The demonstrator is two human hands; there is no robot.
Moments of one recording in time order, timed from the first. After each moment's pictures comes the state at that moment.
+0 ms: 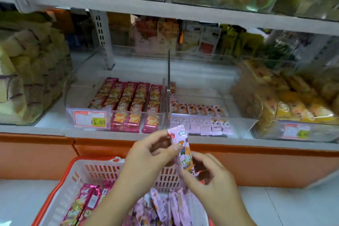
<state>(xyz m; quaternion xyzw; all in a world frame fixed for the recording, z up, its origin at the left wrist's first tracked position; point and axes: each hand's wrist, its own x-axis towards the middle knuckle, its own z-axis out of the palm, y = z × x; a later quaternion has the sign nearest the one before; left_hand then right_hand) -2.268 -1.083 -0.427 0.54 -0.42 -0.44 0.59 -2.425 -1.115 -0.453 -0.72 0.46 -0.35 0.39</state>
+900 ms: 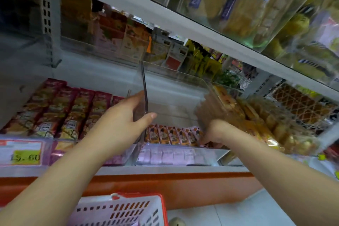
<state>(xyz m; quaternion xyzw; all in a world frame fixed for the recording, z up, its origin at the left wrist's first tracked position) -2.204 -1.204 -0.397 0.61 -0.62 -0.17 0.47 -2.426 -1.329 -0.375 -0.66 0.73 0.18 0.08</state>
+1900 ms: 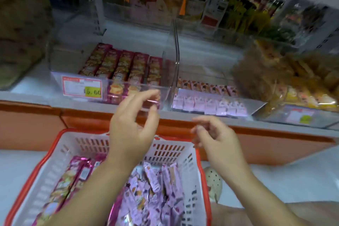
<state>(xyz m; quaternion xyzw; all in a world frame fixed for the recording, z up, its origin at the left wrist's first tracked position) -2.232 -1.109 -0.467 0.61 -0.53 -0.02 0.59 -2.416 -1.158 -0.458 -0.70 0.49 -0.33 0.41</state>
